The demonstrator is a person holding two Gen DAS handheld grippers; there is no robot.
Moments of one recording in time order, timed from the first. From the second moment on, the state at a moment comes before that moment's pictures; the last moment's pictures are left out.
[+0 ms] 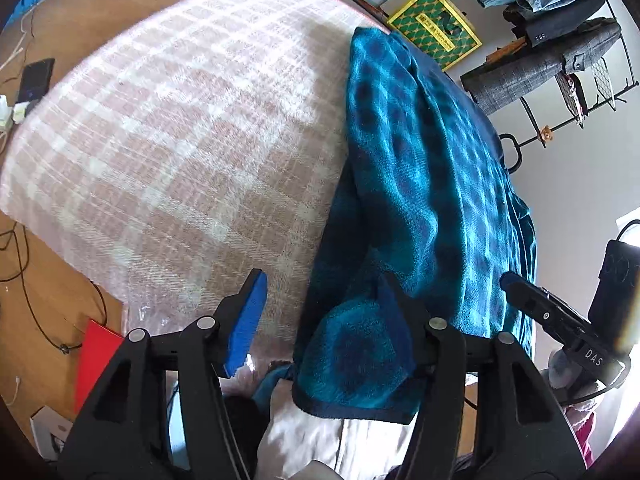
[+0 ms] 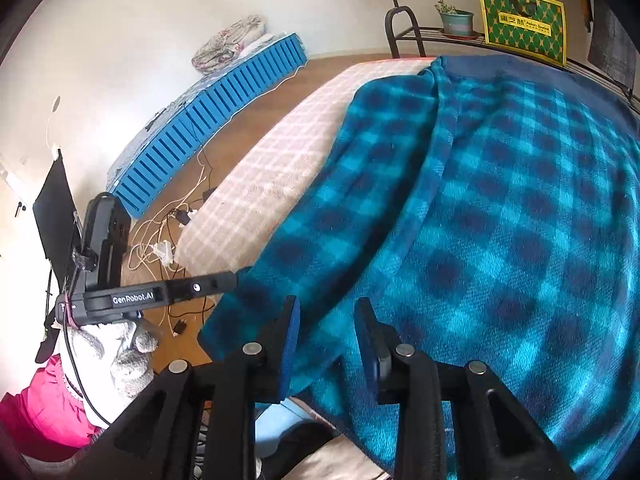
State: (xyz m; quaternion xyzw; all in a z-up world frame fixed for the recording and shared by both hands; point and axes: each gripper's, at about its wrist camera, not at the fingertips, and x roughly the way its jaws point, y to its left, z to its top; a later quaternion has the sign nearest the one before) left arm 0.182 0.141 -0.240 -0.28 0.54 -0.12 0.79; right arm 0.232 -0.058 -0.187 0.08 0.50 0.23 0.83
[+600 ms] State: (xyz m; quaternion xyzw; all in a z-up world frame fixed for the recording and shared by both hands) left arm 0.249 0.142 -0.163 -0.25 0.49 -0.16 0.82; right arm 0.369 -0.106 -0.139 0.08 0.50 0.20 0.84
